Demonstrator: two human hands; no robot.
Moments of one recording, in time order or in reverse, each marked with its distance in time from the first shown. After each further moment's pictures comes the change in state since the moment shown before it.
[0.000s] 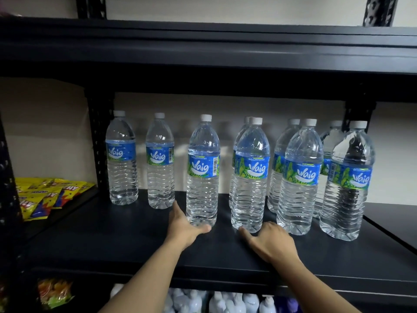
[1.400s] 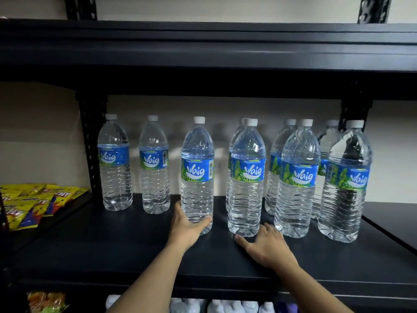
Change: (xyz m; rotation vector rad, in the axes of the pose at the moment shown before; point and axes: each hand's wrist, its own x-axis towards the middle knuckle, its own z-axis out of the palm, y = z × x) left_hand 0.012 0.007 0.016 -0.140 0.069 0.109; right_hand 0.013 0.010 0.014 0.037 -0.183 -0.047
